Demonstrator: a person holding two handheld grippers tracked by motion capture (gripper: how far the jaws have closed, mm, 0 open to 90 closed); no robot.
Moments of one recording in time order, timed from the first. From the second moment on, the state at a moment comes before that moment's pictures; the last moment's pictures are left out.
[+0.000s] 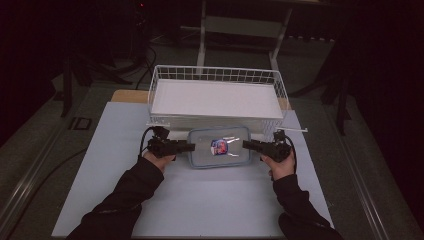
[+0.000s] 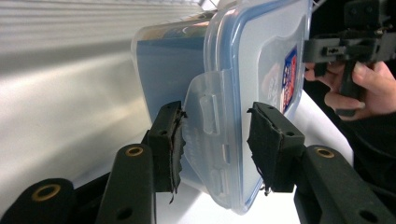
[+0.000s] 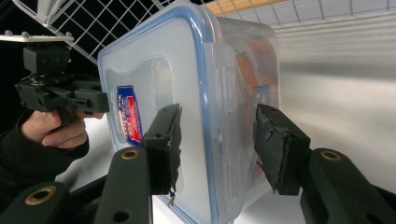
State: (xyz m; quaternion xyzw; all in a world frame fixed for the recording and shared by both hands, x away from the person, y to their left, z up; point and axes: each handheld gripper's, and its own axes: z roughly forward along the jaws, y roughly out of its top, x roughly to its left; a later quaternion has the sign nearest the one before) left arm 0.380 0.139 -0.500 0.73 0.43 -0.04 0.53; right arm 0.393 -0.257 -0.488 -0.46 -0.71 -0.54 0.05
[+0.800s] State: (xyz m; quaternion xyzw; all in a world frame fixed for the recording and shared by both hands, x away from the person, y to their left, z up) left arm 0.394 0.130 -0.514 0.71 0.45 -0.01 0.54; right arm 0.399 -0.245 -0.495 -0.49 -0.71 -0.51 -0.04
